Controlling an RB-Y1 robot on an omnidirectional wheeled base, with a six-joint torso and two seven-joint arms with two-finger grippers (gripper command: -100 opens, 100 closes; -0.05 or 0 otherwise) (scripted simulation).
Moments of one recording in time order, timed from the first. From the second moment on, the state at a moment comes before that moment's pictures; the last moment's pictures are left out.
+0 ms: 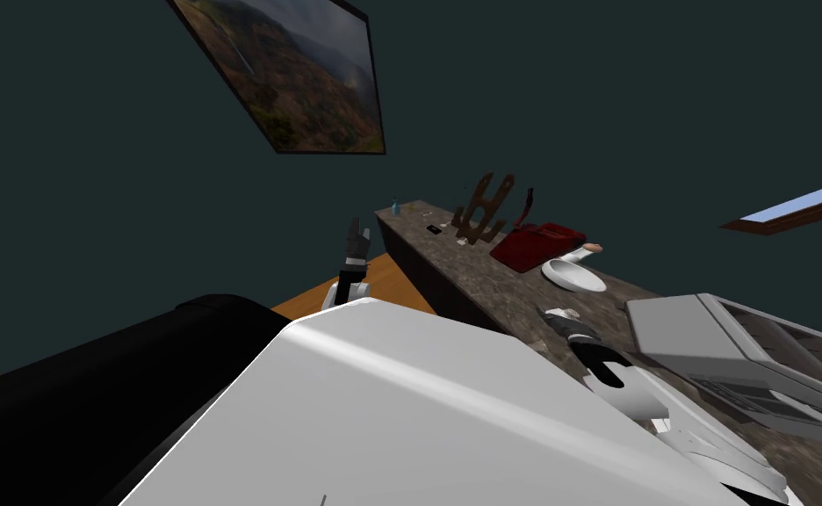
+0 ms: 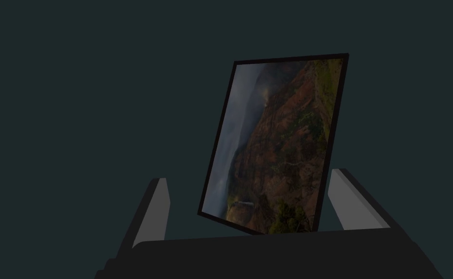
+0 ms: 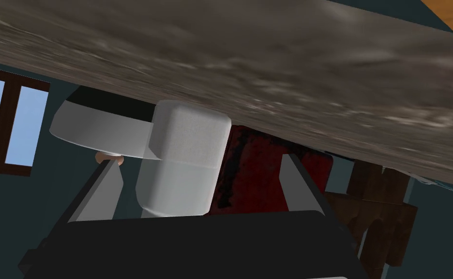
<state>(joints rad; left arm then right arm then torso) 0.48 0.02 0.07 -2.26 -0.10 -0.39 0.05 0.44 -0.92 -0.07 -1.35 0.43 0.02 0.39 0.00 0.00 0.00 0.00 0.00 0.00</state>
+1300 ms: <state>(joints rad) 0.48 0.02 0.07 -2.26 -0.10 -0.39 0.05 0.08 -1.02 0.23 -1.21 0.38 0.11 0.37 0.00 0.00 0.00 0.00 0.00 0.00</state>
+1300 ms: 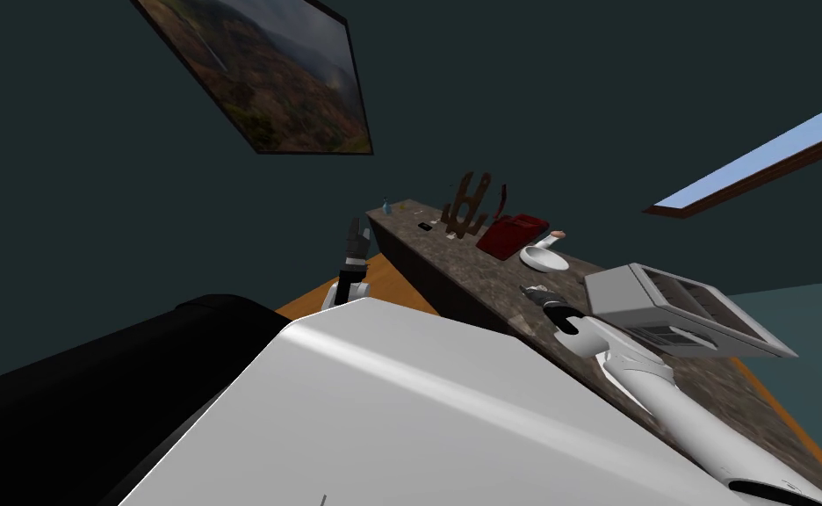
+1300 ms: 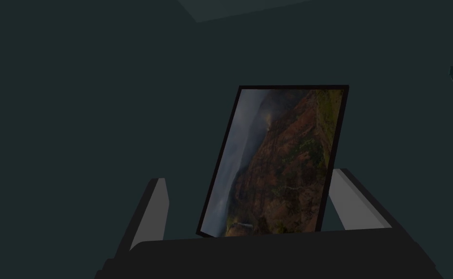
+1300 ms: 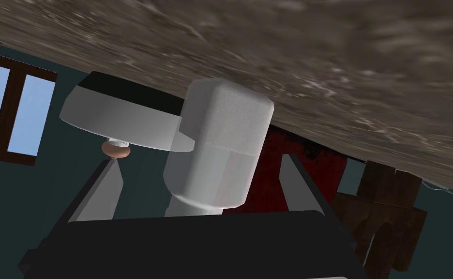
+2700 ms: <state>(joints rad) 0.48 0.02 0.07 -2.26 -0.10 -0.39 0.05 0.30 -0.95 0.03 -1.29 0.42 0.04 0.38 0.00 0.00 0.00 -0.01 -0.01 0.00</state>
